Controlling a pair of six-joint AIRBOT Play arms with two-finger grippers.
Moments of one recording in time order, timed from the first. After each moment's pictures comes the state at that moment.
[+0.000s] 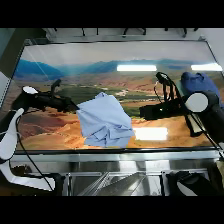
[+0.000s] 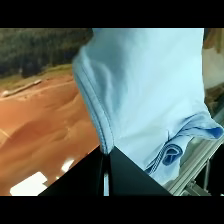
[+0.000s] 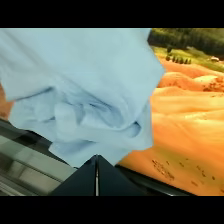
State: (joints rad) left arm 0.16 -1.60 1.23 0.75 -1.37 -1.07; right arm 0.33 -1.01 1.08 -1.14 1.23 1.71
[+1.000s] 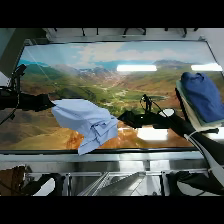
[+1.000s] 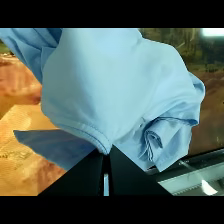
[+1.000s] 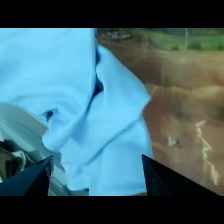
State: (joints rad) left arm 0.18 -1.10 1.23 1.07 -1.43 -1.37; right arm 0.31 -1.36 0.73 -0.19 0.81 1.12
